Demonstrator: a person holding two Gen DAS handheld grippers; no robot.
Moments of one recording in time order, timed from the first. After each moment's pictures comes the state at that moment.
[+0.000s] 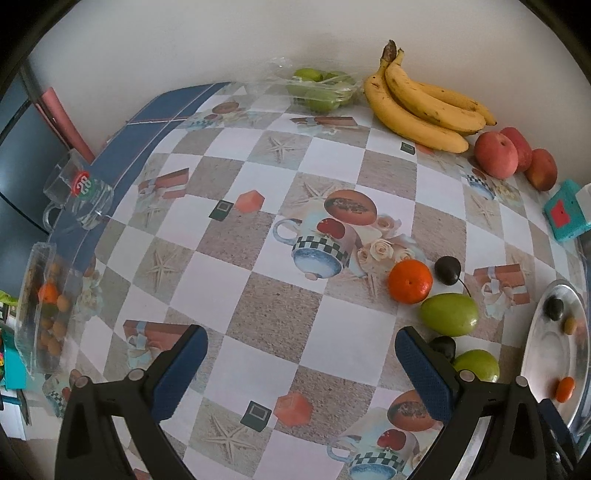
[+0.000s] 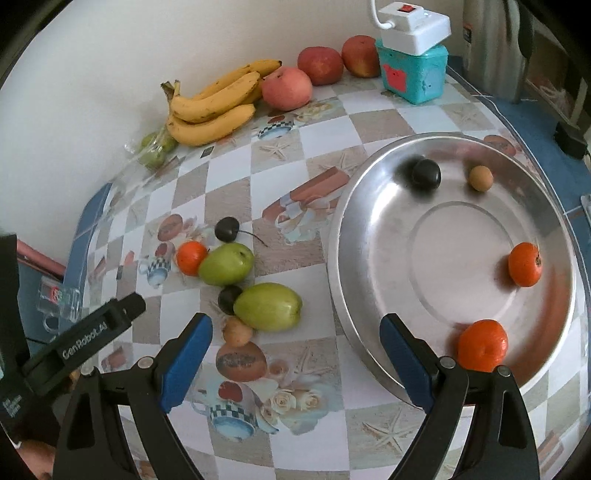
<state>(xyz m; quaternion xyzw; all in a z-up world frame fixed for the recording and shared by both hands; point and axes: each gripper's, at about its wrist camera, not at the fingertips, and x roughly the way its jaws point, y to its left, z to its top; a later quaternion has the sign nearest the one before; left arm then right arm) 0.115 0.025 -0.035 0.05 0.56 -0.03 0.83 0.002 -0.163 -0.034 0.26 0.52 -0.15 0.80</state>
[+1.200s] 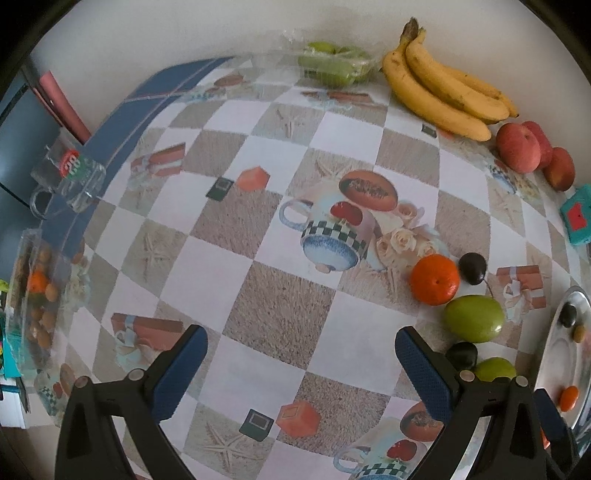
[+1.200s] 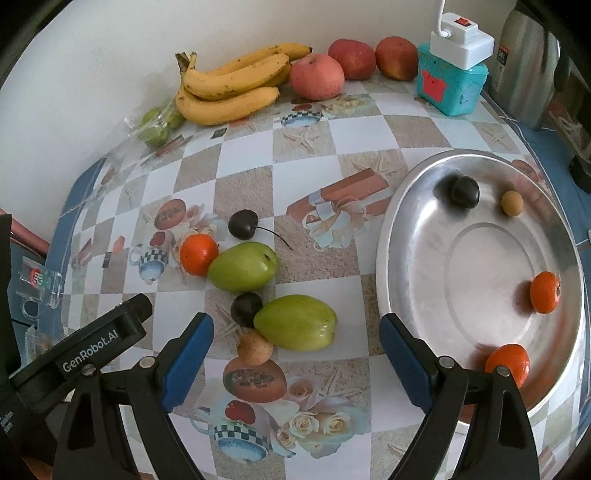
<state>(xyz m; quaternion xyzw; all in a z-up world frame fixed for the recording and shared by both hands) 0.131 0.034 -0.063 0.04 0.59 -0.02 0.80 0.038 -0.136 -0.050 0.21 0.55 -0.15 0.80</state>
